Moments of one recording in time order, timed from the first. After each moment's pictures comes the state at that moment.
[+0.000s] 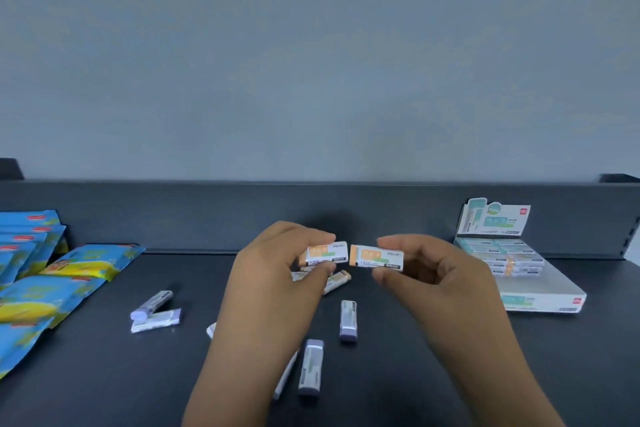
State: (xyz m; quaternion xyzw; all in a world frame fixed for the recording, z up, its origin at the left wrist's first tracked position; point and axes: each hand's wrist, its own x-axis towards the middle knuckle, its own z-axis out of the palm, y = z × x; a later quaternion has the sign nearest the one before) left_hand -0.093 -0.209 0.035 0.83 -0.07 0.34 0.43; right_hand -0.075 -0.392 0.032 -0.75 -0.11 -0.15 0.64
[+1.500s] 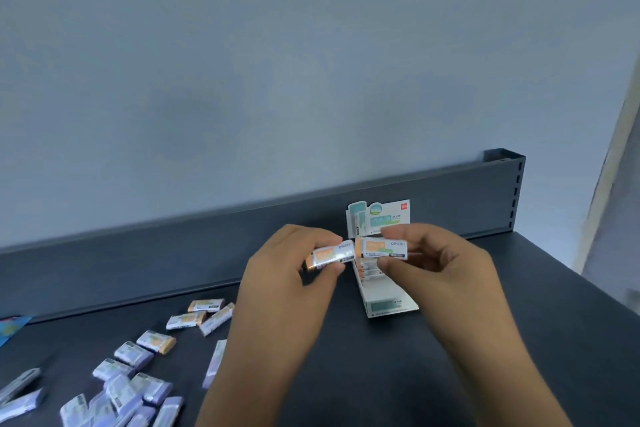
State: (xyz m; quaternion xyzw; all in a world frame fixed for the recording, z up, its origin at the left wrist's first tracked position) left_hand -0.045 -0.390 0.065 0.84 -0.16 0.30 0.42; right_hand -0.046 -0.566 0.052 -0.70 -0.02 -0.17 0.69
